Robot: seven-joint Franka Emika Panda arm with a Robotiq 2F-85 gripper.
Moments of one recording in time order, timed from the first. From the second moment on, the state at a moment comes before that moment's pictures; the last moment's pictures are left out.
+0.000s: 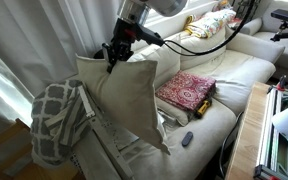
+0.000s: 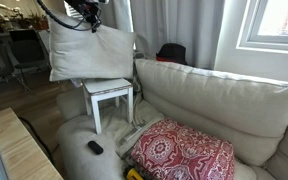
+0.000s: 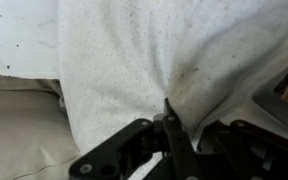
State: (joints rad) arm 0.13 0.29 0.28 -1.97 0.65 2.58 -0.11
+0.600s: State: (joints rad) arm 0.14 0.34 0.33 -1.97 0.78 2.60 -0.15
